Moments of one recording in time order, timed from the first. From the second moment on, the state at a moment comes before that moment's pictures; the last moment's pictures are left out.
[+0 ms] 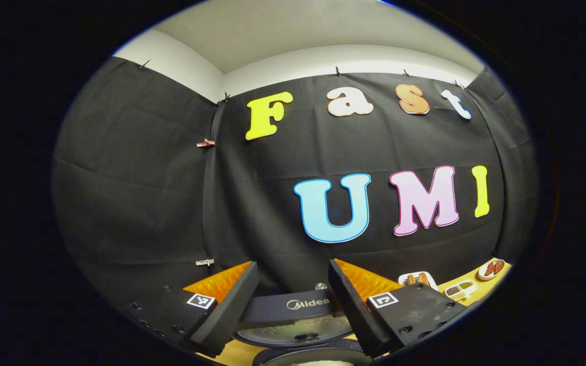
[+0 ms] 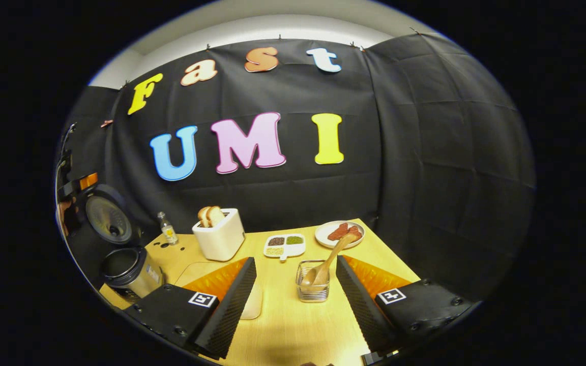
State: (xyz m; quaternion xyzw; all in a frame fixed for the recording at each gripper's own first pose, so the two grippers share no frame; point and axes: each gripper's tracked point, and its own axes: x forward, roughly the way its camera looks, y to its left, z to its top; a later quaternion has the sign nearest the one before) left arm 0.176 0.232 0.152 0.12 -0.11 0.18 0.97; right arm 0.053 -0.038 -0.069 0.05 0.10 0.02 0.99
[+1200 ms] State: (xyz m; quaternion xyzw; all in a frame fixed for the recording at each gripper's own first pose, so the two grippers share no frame) left arm 0.060 0.168 -0.059 0.00 0.19 0.21 0.96; right arm 0.053 0.023 -0.130 0.06 0.21 0.15 0.96
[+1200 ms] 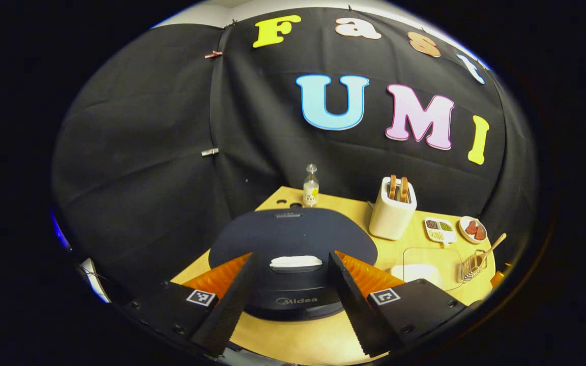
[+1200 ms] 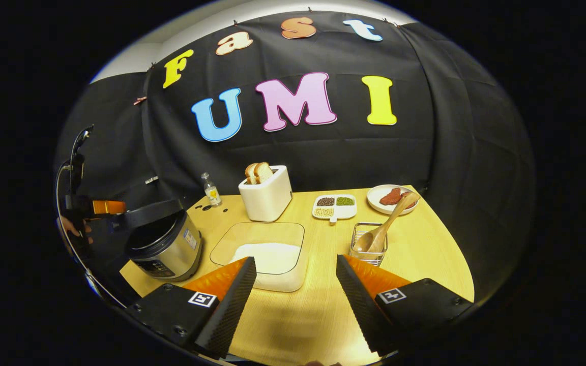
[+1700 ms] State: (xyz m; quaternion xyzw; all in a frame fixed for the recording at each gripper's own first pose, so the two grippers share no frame) left arm 0.053 0.166 -0.105 0.00 0.20 0.21 0.96; right arm 0.056 -0.003 -0.155 0.07 0.23 0.17 0.96
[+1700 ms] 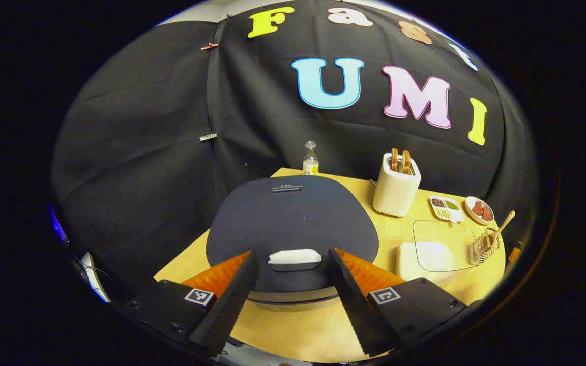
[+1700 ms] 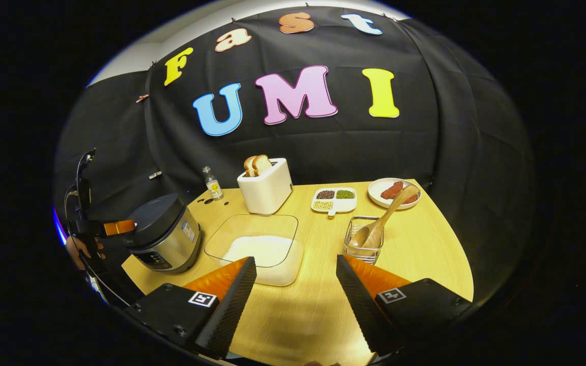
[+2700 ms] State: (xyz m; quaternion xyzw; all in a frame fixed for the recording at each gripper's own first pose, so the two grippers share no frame) left arm 0.014 -0.010 0.004 0.10 0.01 -0.01 0.99; right arm -0.008 -0.037 -0.020 0.07 0.05 0.06 0.99
